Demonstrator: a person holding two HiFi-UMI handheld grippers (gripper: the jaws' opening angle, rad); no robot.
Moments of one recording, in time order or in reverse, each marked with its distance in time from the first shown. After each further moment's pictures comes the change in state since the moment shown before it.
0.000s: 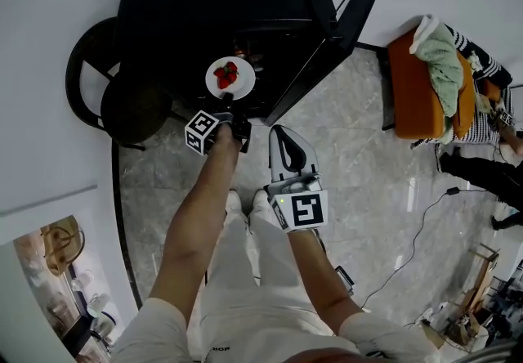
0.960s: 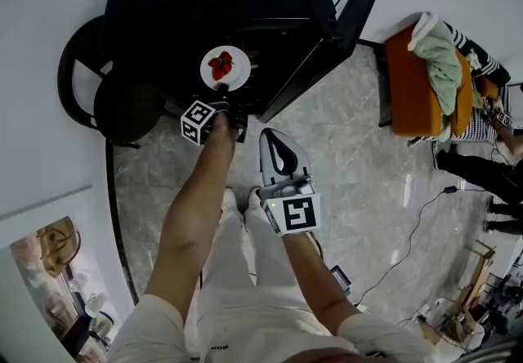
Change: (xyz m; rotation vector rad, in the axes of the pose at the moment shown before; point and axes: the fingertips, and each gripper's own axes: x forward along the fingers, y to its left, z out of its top) left arm 0.031 0.003 0.005 -0.007 -0.019 0.027; right arm 0.007 0.005 -0.014 0.007 0.035 0.021
